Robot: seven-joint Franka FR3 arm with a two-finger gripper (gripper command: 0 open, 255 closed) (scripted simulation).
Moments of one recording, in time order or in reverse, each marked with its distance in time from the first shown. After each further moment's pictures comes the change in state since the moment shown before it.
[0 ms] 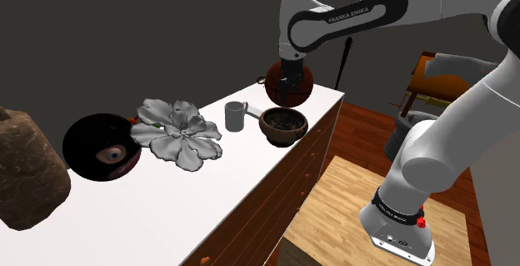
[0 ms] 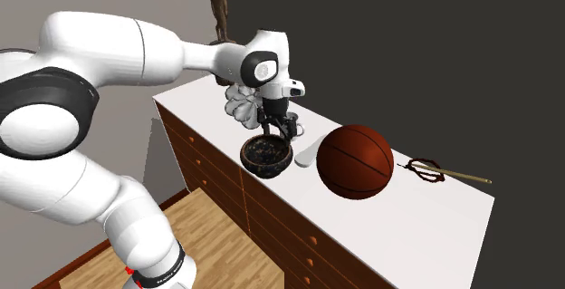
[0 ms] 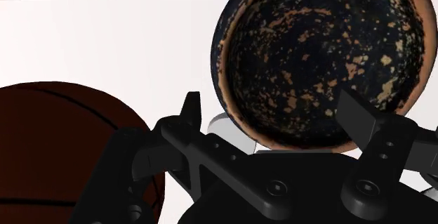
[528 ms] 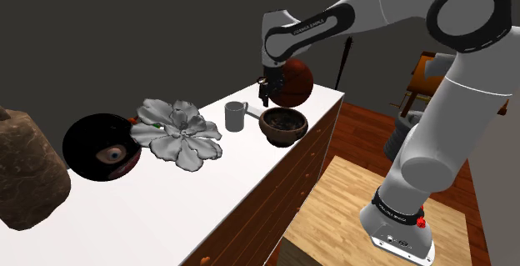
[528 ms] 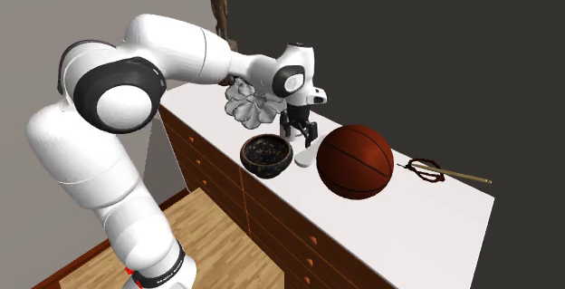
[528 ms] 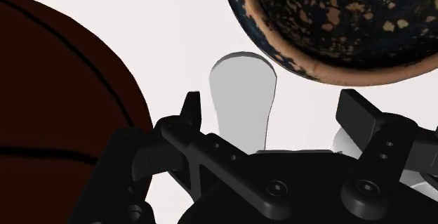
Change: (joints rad) arm -0.014 0.293 -0.030 0.176 0.038 0.144 -0.030
